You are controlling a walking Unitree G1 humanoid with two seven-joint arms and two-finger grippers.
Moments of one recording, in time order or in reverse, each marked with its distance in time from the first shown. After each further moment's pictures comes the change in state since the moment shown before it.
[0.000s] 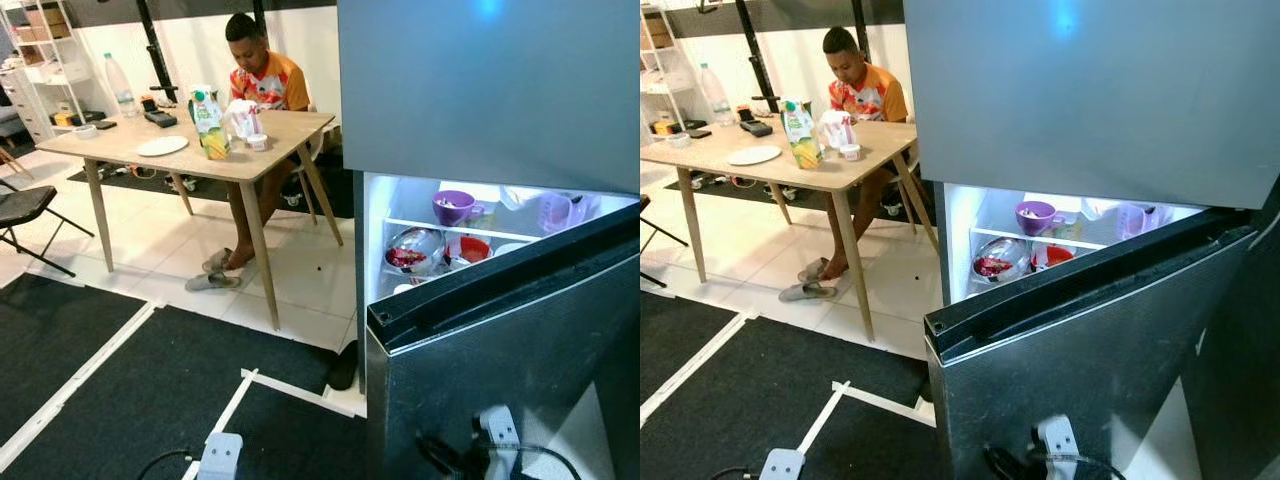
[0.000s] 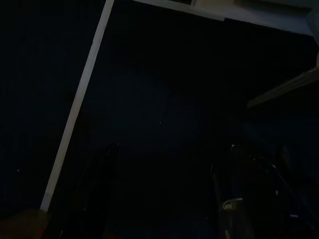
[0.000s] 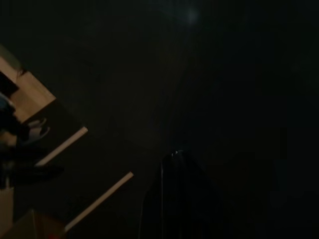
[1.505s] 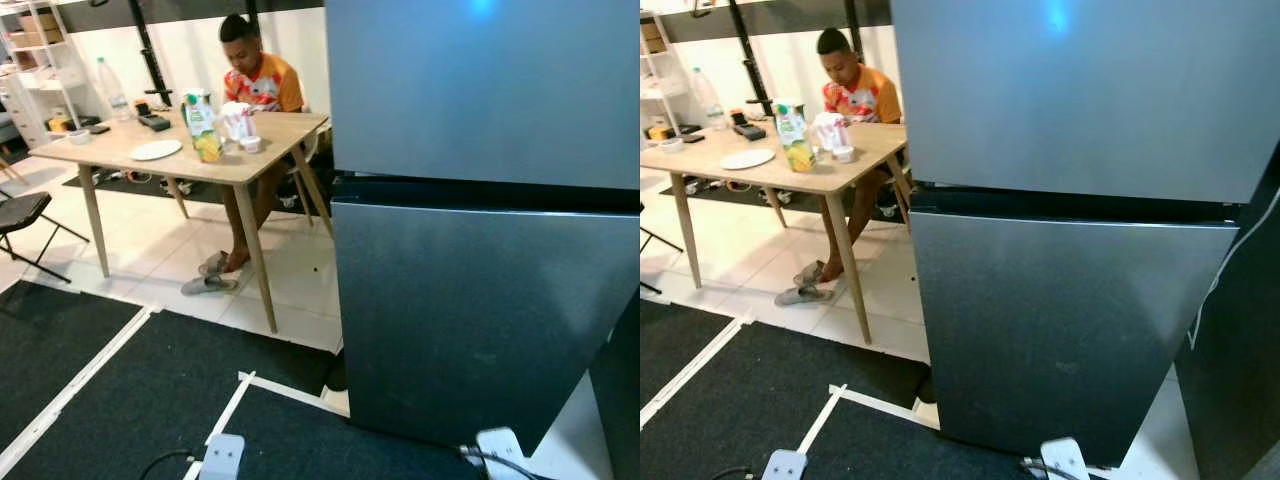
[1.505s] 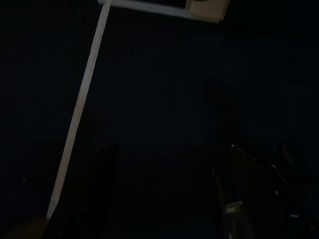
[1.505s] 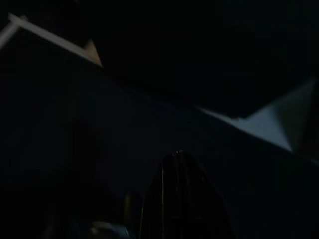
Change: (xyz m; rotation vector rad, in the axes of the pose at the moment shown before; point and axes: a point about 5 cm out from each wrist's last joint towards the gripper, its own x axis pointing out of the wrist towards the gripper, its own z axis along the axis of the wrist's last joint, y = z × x) left arm 0.003 -0.003 0.006 0.030 -0.016 -0.007; right arm -0.059 -0.045 -0.059 -0.229 0.424 -0.788
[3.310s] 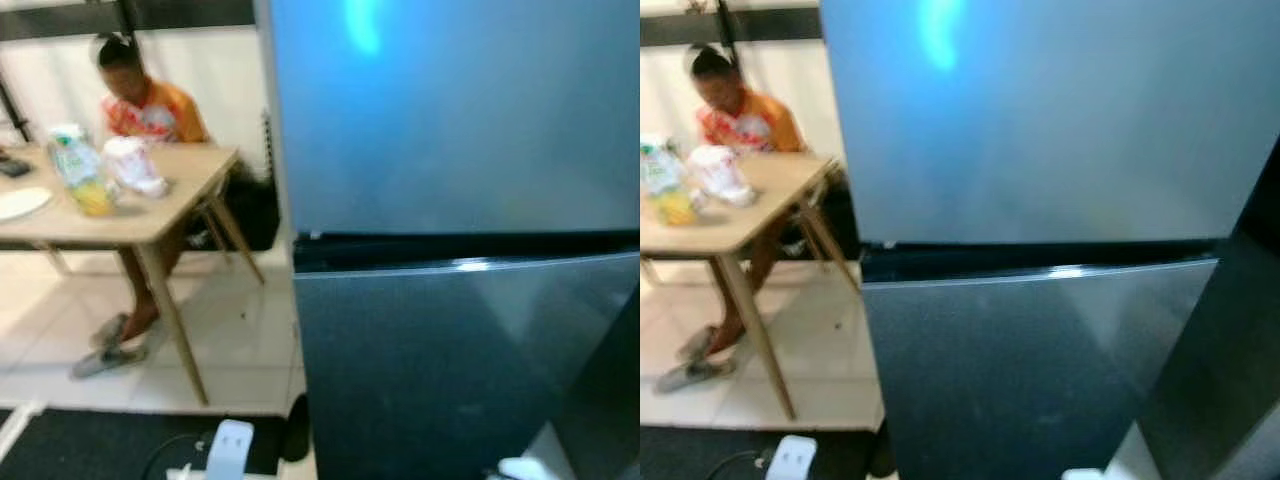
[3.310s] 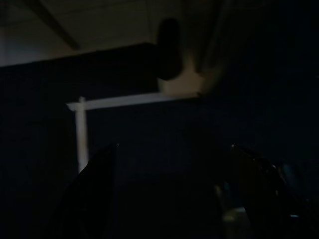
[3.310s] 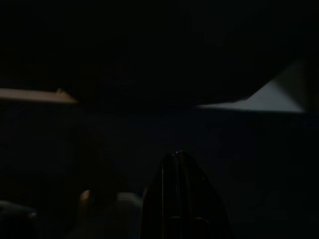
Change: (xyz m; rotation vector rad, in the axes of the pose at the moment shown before) left arm 0.005 -0.006 0.016 0.036 -0.032 -0.023; right arm -0.007 0.008 -0.023 0.151 0.057 0.068
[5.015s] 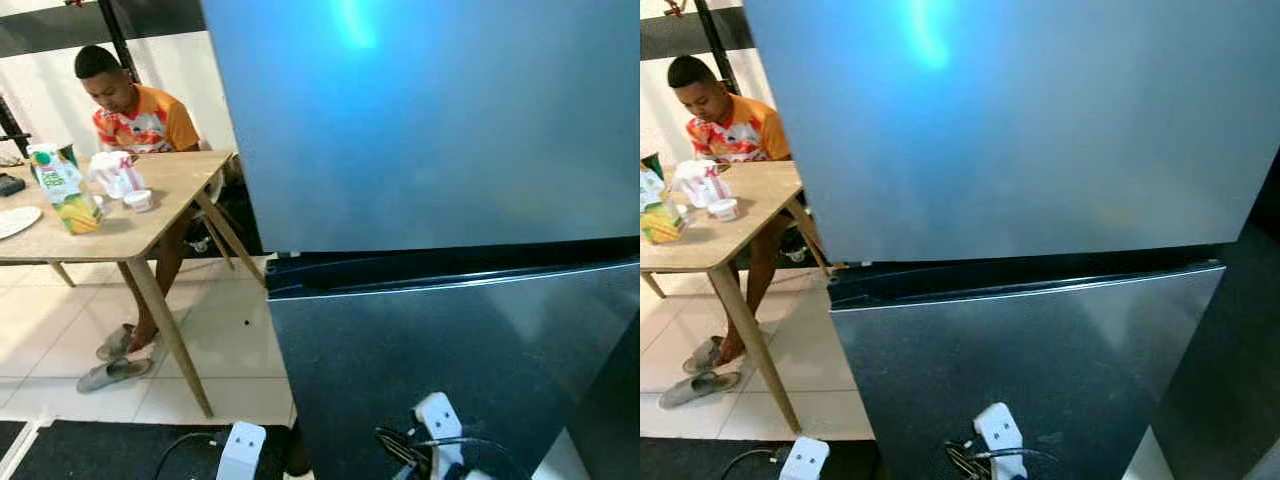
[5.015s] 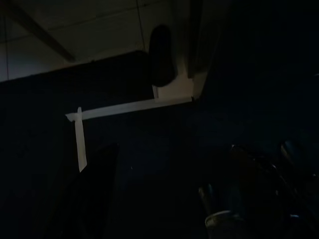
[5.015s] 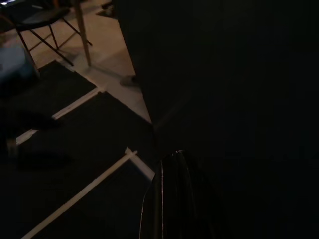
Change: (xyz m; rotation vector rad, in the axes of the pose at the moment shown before) left arm -0.002 -0.008 -0.009 0.049 0.008 -0.036; right arm -0.003 0.100 0.118 -0.324 -0.416 0.741
